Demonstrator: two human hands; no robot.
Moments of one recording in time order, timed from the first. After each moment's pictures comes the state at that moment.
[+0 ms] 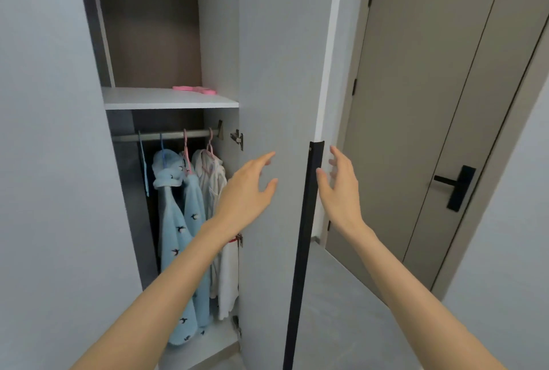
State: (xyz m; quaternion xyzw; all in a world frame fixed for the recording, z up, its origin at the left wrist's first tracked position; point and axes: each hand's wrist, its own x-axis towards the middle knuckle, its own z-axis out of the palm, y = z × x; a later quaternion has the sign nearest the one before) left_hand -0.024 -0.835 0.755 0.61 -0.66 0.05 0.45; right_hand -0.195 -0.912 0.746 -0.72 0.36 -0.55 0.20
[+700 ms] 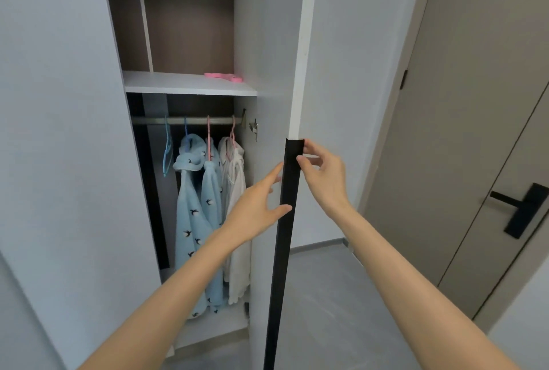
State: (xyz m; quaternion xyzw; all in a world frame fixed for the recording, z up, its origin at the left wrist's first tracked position) left_hand -0.059 -0.881 0.709 0.66 -0.62 -0.05 0.43; right_hand -0.183 -0.964 0.765 -0.75 0.26 -0.51 0.32
